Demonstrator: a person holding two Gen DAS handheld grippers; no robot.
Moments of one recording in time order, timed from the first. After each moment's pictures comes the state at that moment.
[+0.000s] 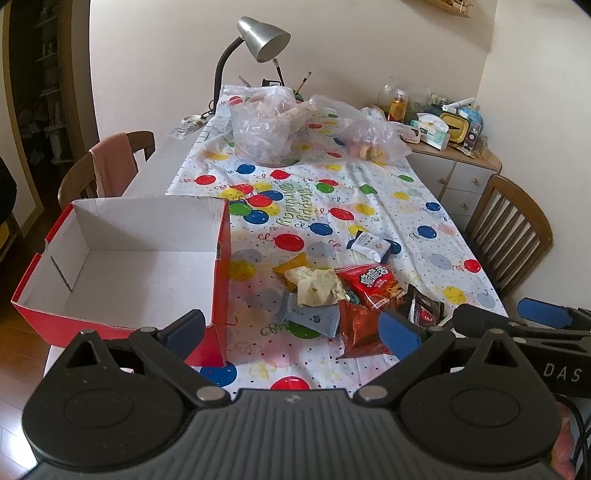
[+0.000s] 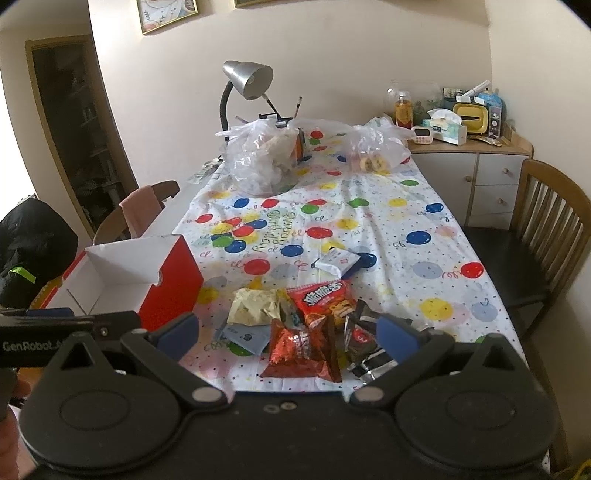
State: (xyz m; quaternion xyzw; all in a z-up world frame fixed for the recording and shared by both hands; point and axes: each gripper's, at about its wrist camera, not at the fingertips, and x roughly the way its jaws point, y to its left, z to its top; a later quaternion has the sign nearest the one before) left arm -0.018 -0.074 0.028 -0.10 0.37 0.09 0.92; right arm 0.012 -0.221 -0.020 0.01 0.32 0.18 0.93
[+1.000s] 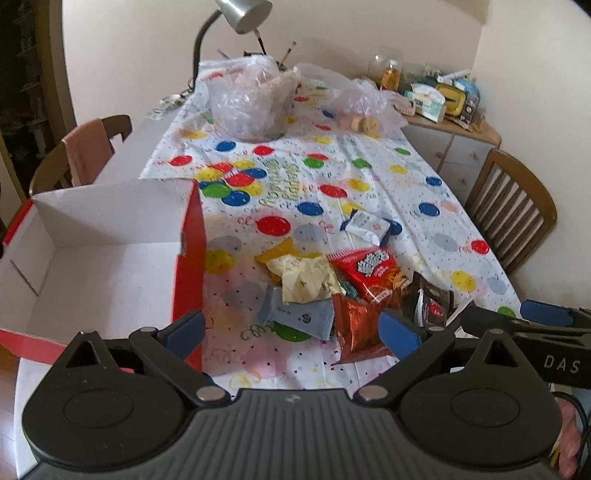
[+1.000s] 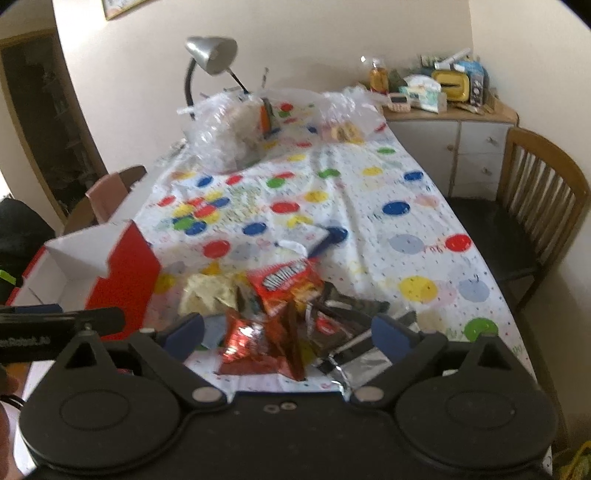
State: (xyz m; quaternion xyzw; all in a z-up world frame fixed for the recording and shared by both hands) left arm 0.042 -0.080 -0.016 -0.08 0.40 0.07 0.91; right arm 0.062 -0.244 -0.063 0.02 0.36 0.14 0.92
